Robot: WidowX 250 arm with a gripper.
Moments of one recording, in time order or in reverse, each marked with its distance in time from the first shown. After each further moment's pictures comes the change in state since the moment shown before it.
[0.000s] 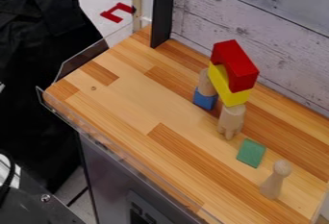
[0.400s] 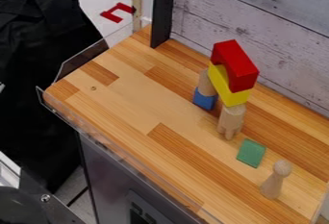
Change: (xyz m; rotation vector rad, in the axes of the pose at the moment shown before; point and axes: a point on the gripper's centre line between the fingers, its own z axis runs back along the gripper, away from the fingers) arm 0.042 0.058 -0.022 0.079 0.080 0.135
